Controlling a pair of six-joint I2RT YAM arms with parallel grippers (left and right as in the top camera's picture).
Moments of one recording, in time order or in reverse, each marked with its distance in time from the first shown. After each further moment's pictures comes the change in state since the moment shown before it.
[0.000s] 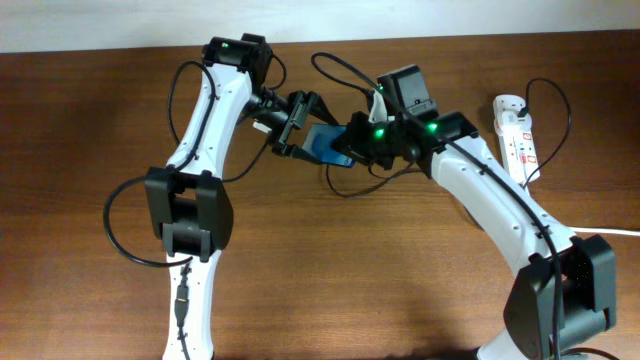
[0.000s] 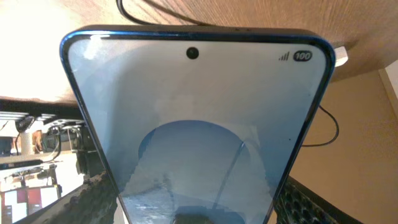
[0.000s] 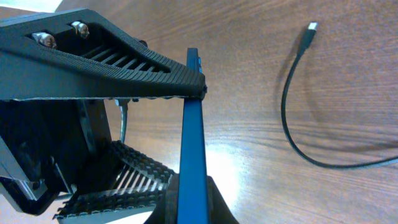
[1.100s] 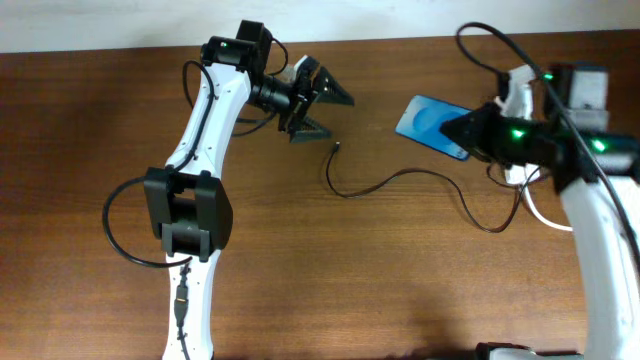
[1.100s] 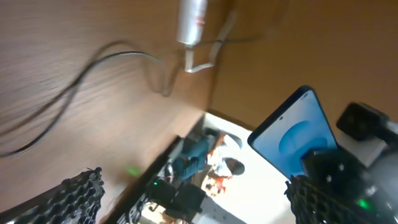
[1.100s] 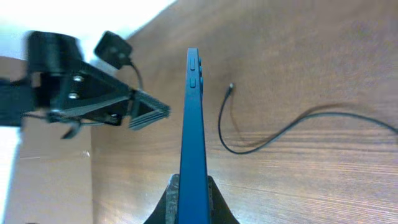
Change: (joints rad) left arm 0.005 0.001 0.006 0.218 0.251 0.863; right arm -0.456 -0.360 -0.002 -0.298 -0.168 -0.322
